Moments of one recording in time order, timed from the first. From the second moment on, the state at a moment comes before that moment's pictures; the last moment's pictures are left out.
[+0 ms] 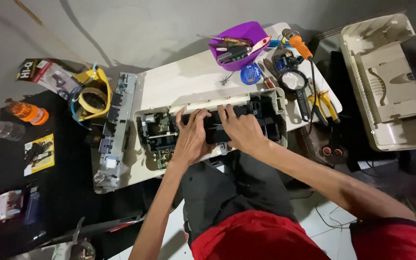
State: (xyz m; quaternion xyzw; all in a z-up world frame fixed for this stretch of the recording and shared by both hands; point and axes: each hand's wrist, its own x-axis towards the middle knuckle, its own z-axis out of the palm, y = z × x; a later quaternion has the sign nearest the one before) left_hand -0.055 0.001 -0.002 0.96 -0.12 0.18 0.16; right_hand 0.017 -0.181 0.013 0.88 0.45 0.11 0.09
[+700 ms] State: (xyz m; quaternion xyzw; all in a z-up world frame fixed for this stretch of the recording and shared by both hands) left_hand -0.109 0.049 -0.013 0.95 0.02 0.30 0.00; right_hand 0.011 -0.198 0.029 0.89 0.44 0.09 -0.01
